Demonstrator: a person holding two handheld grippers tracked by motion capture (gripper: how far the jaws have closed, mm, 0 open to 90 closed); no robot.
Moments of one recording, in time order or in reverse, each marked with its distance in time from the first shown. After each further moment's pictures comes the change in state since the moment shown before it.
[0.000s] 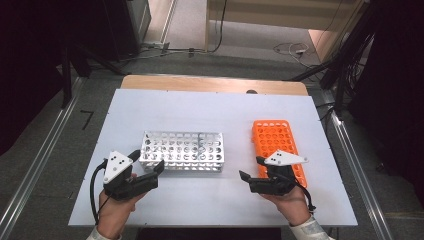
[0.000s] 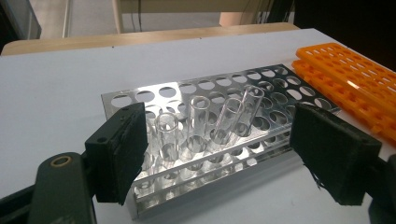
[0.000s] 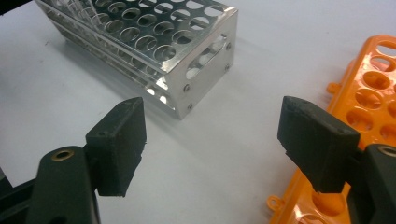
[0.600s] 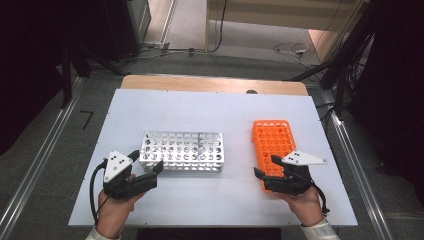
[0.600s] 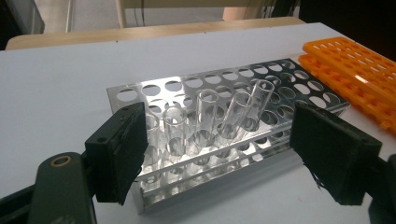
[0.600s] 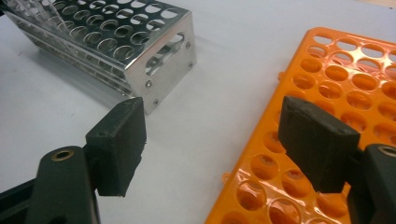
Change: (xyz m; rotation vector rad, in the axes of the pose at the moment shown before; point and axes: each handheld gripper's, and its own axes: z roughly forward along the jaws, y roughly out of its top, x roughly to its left) left arm 0.001 -0.003 0.004 0.023 0.006 0.006; right arm -0.025 -0.010 -0.022 -0.028 -0.059 0.057
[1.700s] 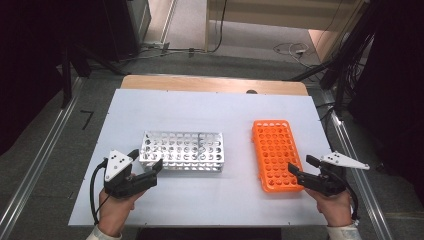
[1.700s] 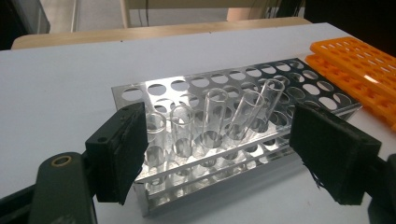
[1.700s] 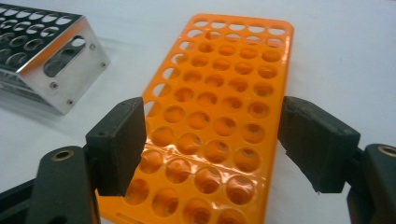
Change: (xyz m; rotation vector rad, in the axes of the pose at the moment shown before) left arm 0.006 -0.002 0.003 -0.013 0.026 -0.015; right arm -0.066 -0.028 -0.040 -0.043 -0.161 0.147
